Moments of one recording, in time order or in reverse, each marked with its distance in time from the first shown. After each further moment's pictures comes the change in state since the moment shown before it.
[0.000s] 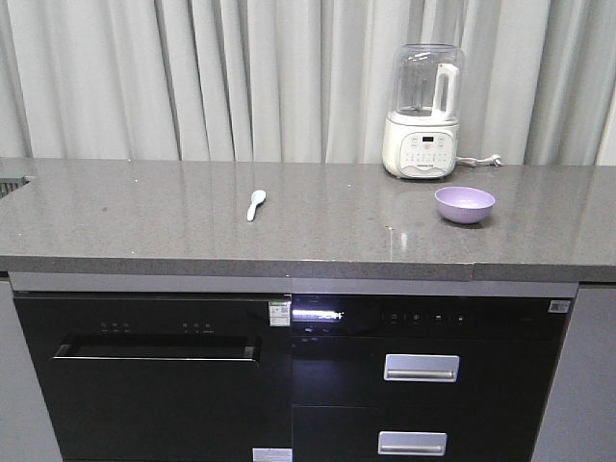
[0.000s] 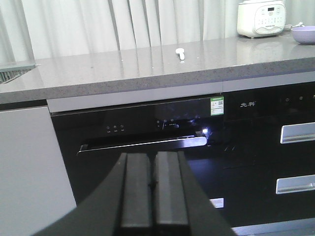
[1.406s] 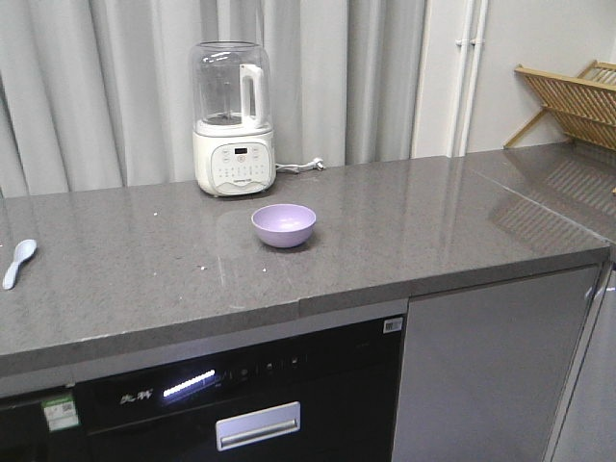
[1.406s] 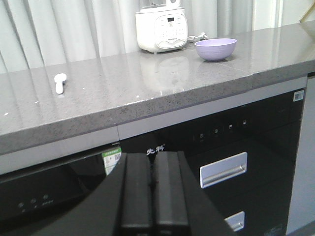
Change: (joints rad) left arm 0.000 0.000 0.000 0.000 0.000 0.000; right arm 0.000 0.000 0.000 0.000 0.000 0.000
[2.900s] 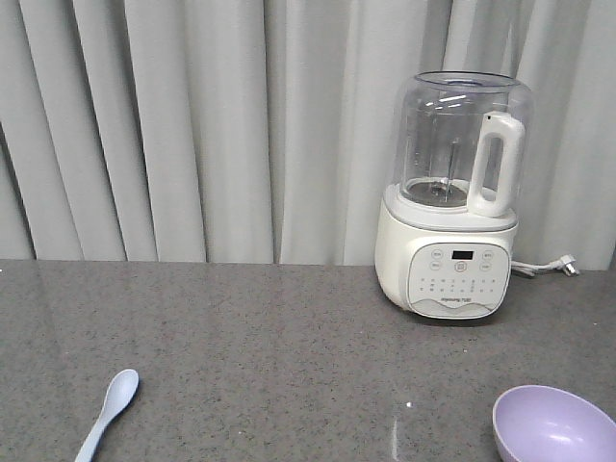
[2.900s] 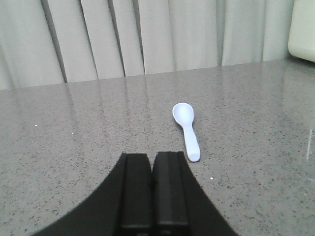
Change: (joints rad) left arm 0.000 0.000 0.000 0.000 0.000 0.000; right arm 0.000 0.000 0.000 0.000 0.000 0.000
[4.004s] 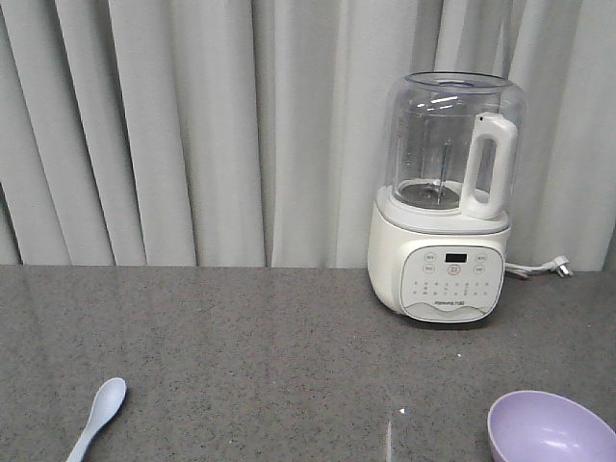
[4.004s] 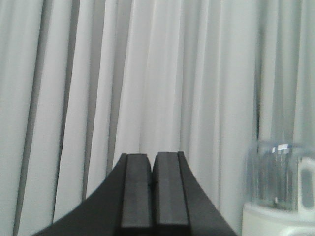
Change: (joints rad) left arm 0.000 0.046 -0.317 0.011 -0.337 -0.220; right arm 0.000 0.066 -0.308 0.000 -0.297 -0.043
